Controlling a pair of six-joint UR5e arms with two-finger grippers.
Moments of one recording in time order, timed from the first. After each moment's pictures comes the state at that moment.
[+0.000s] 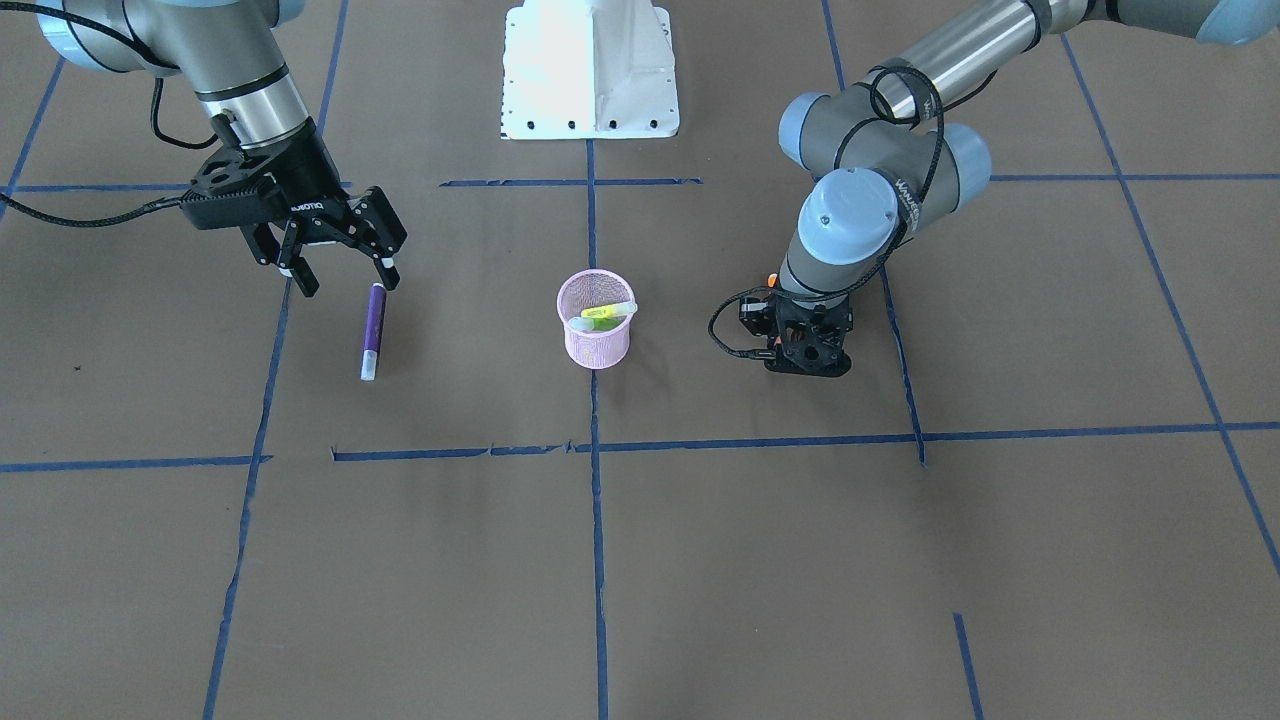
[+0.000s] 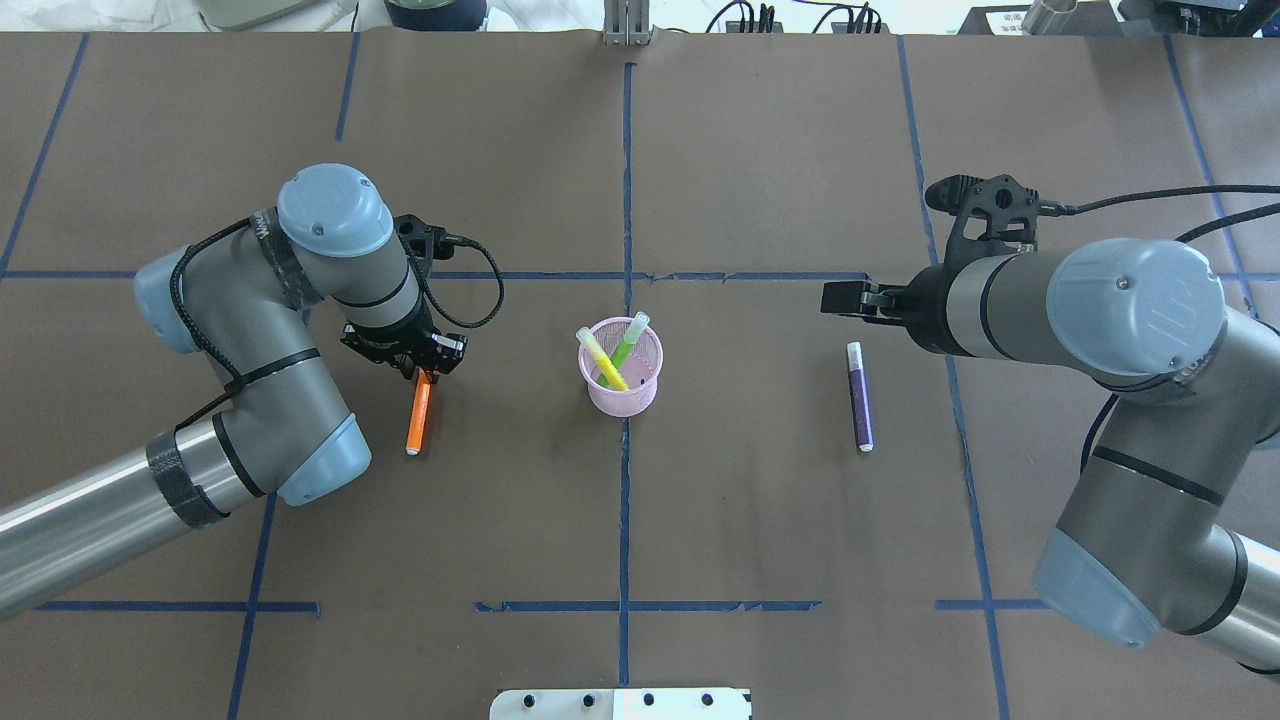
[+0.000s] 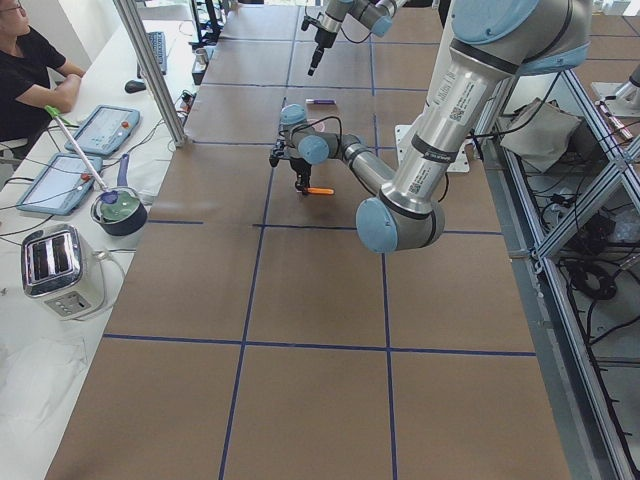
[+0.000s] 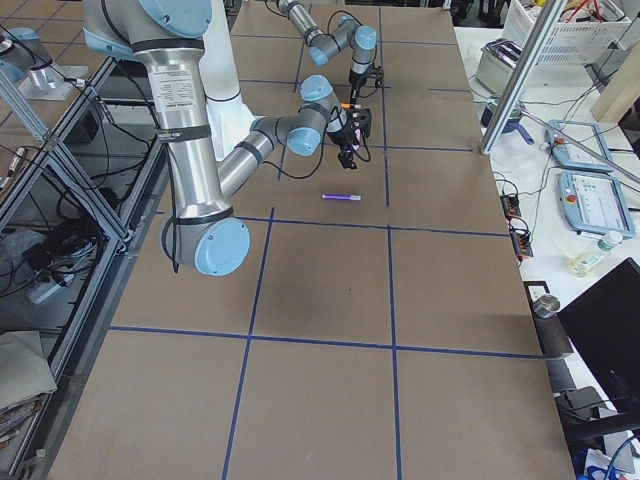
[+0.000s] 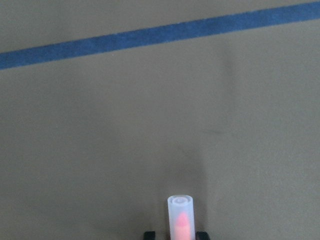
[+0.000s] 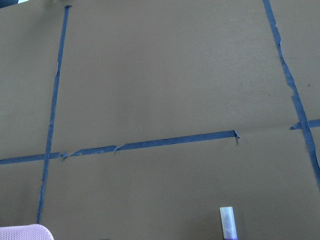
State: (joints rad) left arm -0.66 -2.12 -1.53 -1.67 -2.06 -0.89; right arm 0.62 -1.36 2.04 -1.24 1.67 1.31
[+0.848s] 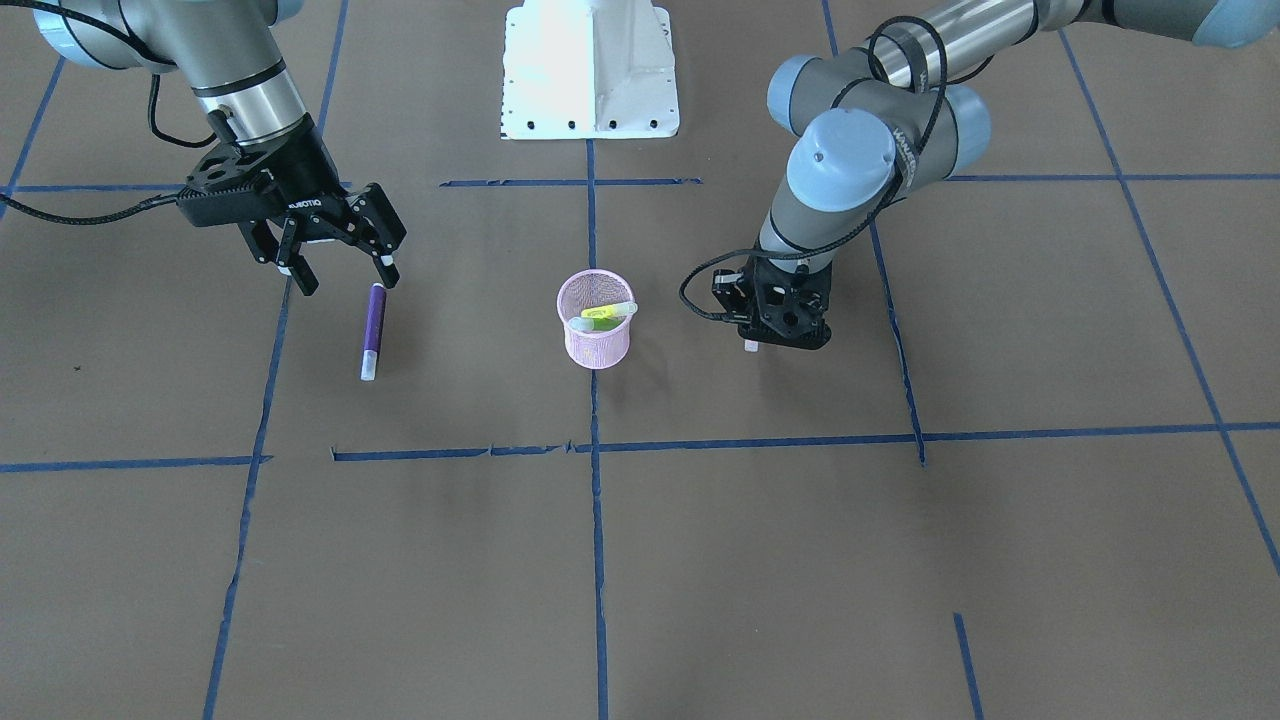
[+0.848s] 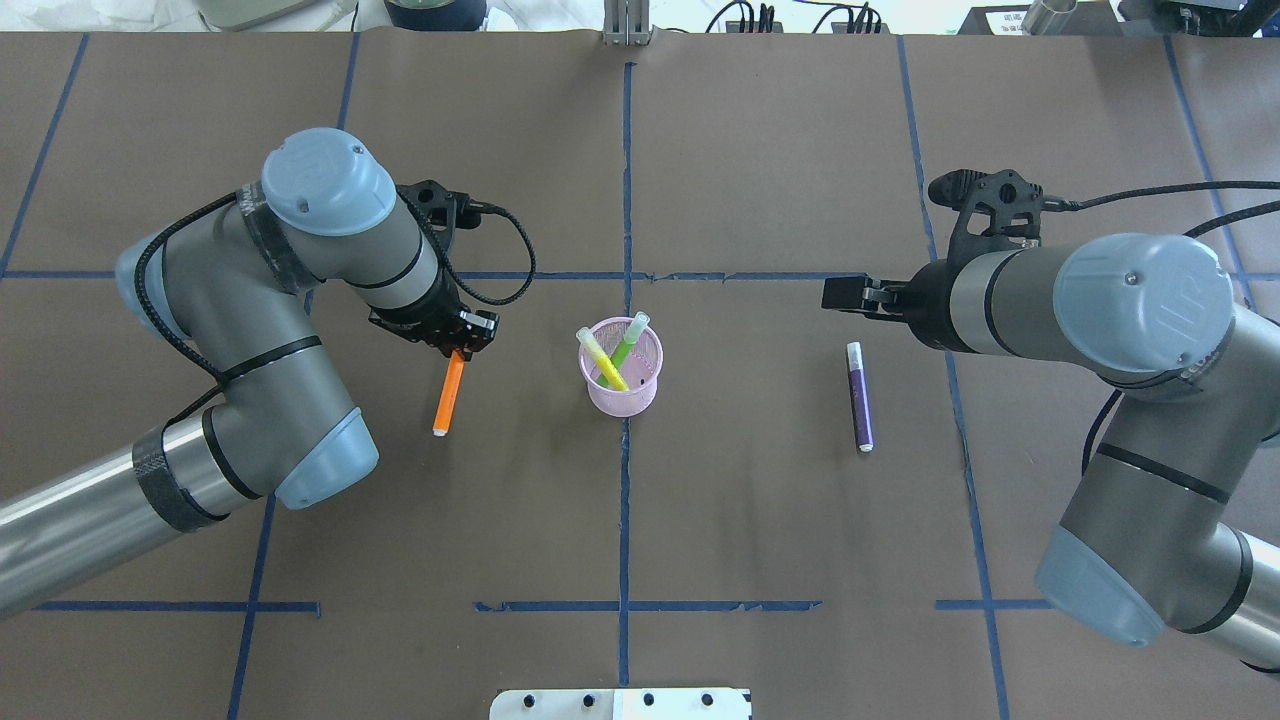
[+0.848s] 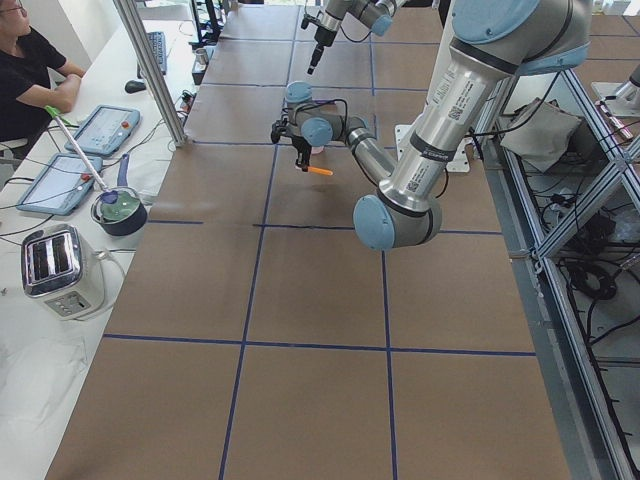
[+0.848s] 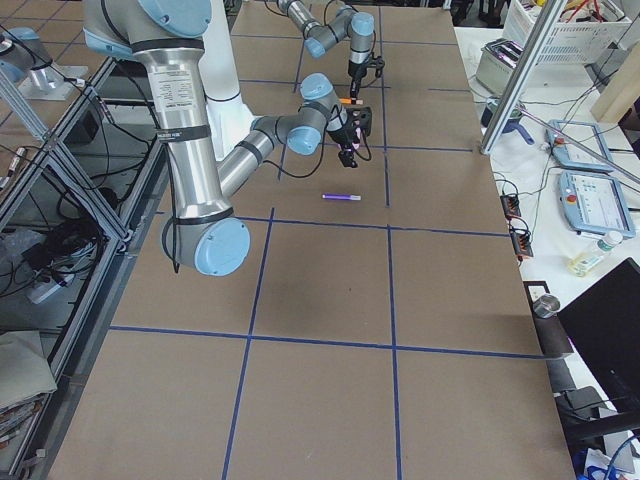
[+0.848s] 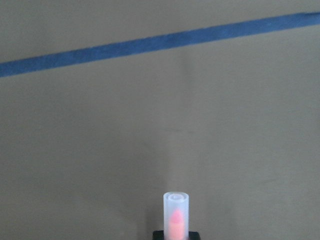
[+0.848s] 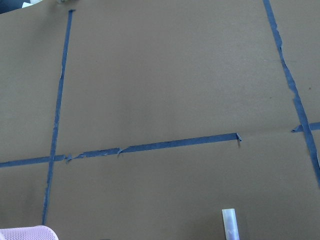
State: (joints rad) left arm -0.67 -2.16 -1.69 -1.67 -2.04 -0.93; right arm 0.63 -1.36 2.05 -1.24 1.67 1.31
